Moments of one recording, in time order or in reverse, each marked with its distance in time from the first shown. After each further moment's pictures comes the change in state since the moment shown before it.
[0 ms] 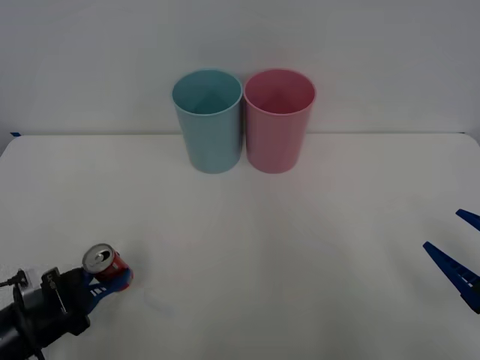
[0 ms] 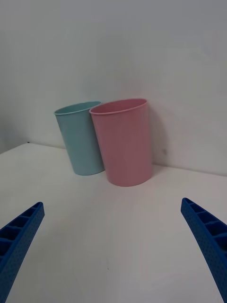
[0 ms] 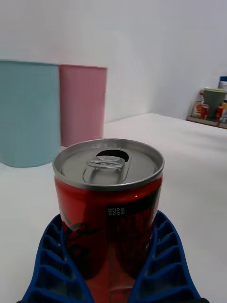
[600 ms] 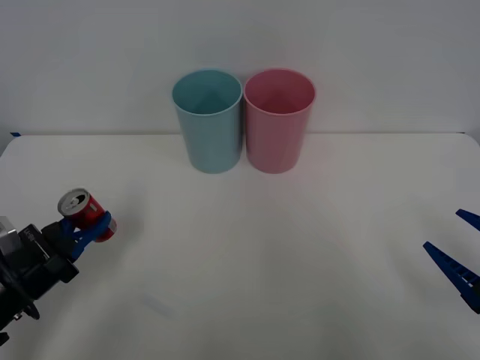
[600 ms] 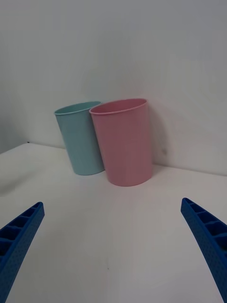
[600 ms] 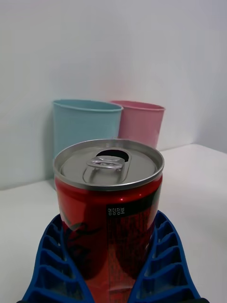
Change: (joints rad) right arm 0.000 0.000 0.000 0.000 0.000 0.000 0.000; left arm 0.011 0.000 0.048 -0.261 0.046 0.267 0.240
